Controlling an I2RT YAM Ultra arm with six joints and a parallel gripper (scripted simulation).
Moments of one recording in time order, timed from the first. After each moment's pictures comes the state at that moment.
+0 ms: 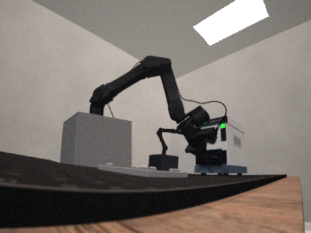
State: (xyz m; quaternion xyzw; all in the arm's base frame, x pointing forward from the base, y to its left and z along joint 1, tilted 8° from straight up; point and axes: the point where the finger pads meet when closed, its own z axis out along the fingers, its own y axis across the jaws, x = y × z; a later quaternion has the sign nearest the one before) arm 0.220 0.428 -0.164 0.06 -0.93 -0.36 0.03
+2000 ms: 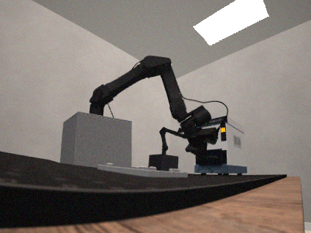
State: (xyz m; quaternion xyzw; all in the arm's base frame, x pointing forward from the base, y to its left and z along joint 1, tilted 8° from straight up) arm 0.220 0.428 -0.164 0.05 -0.94 -0.34 0.04
